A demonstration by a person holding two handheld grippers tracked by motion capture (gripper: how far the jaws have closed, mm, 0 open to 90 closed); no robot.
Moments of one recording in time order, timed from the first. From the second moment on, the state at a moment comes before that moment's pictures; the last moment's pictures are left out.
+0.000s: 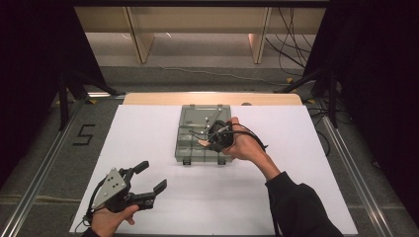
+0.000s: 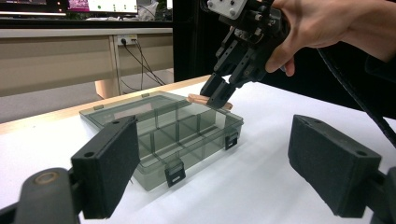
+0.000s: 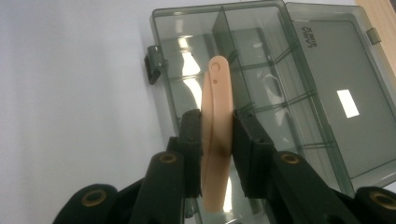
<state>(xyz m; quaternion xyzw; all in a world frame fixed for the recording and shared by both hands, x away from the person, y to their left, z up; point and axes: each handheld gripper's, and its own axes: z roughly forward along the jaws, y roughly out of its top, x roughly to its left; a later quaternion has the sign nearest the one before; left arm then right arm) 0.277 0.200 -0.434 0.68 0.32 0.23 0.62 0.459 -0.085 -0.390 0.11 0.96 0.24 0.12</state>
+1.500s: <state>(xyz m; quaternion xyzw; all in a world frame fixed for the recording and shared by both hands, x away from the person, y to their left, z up) 0.279 0.199 -0.434 0.68 0.32 0.23 0.62 0.518 -0.078 -0.398 0.11 0.97 0.19 0.13</state>
